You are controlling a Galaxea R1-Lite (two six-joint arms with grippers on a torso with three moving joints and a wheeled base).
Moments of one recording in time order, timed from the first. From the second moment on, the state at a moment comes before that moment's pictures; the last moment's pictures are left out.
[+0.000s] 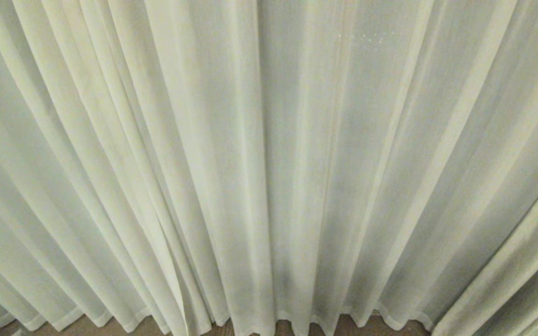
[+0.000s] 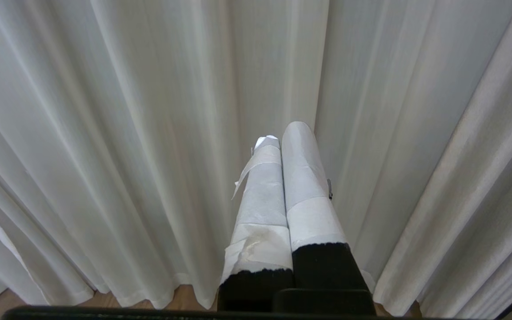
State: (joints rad) left arm 0.01 0.18 0.00 -0.08 -0.04 0.04; right arm 0.00 0.00 0.00 -0.06 -0.03 0.03
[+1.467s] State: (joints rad) left arm 0.00 0.00 0.00 0.00 0.00 0.03; right arm 0.00 0.00 0.00 -0.06 -0.03 0.03
